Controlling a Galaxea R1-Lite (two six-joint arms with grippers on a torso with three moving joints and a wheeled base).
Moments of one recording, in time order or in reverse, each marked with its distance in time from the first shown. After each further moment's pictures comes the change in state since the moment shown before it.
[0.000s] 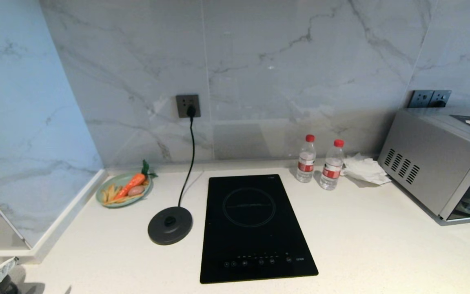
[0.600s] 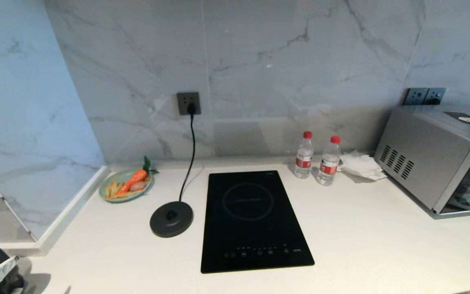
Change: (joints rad) left arm -0.005 -0.003 -0.003 0.000 -0.003 0.018; right arm 0.000 0.000 0.000 0.000 0.000 0.000
